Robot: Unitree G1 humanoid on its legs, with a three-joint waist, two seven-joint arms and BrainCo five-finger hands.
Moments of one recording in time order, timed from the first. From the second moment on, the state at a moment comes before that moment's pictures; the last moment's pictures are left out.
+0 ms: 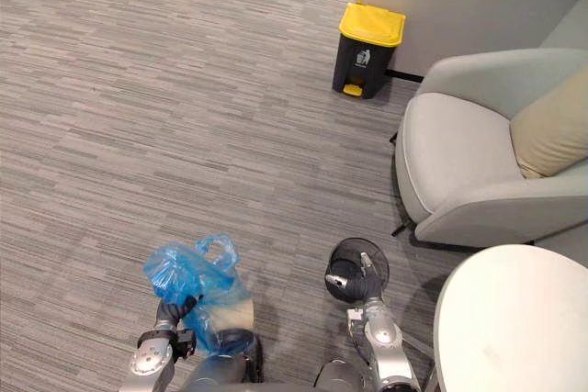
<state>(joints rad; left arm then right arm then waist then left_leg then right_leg) 0.26 0.09 0.03 0.34 0.01 -0.14 0.09 0.10 -0.03 -0.03 0.49 -0.04 -0.14 -0.06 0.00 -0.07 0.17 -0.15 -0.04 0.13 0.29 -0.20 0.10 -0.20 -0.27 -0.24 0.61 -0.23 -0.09</state>
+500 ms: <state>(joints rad) 0.18 0.04 0.04 0.34 0.01 -0.14 0.09 0.18 -0.04 -0.02 0.35 -0.01 -0.13 -0.06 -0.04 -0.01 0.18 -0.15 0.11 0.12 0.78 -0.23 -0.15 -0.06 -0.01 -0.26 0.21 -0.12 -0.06</state>
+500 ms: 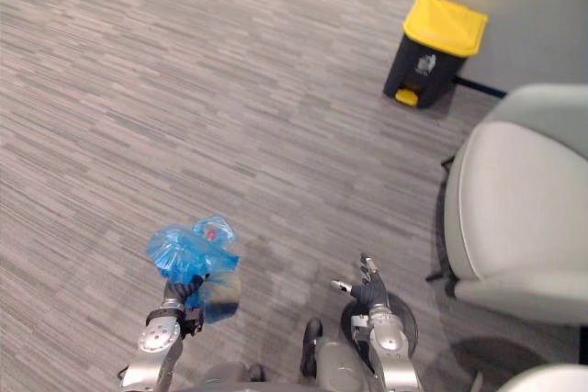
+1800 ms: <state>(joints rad) 0.22 0.00 0.04 0.34 0.01 -0.13 0.06 0.16 -0.05 -0.06 0.40 -0.01 -0.11 -0.06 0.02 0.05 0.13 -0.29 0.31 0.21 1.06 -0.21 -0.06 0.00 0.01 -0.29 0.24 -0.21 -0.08</state>
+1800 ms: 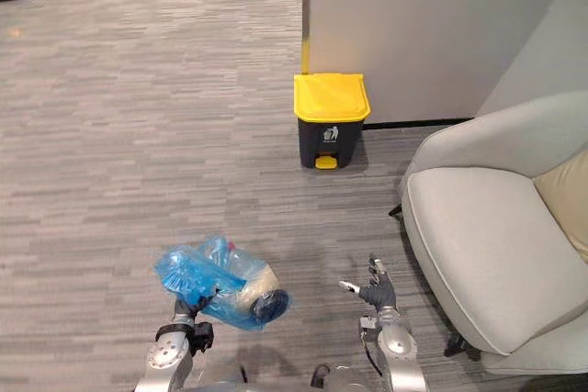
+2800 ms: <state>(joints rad) 0.17 0.03 0.04 0.41 0.01 -0.12 0.07 0.08 -0.07 -0.08 0.55 -0.04 -0.10 -0.06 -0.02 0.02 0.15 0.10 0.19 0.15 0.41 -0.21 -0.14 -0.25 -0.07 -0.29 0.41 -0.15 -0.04</state>
